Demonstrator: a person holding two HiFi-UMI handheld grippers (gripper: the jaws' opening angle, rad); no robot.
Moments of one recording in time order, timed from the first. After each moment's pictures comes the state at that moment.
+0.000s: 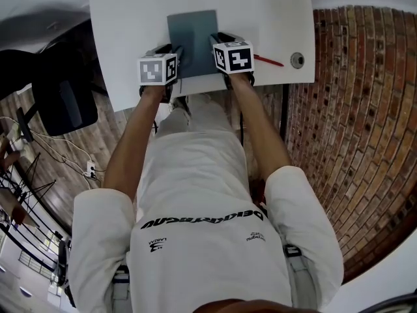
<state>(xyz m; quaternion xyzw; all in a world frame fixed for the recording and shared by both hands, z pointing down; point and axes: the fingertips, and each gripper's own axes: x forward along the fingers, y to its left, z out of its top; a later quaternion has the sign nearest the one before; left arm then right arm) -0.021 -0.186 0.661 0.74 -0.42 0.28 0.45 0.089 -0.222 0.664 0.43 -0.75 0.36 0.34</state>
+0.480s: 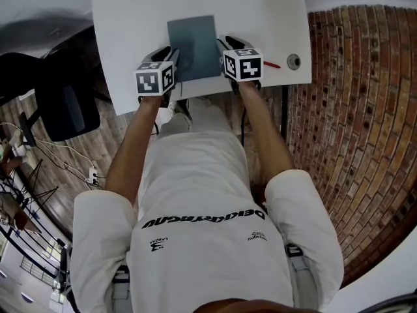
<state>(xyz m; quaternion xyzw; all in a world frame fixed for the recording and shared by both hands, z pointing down) -0.028 -0.193 0.620 0.76 -0.44 0.24 0.40 0.112 -0.221 0.631 0.45 -0.77 0.34 0.30</state>
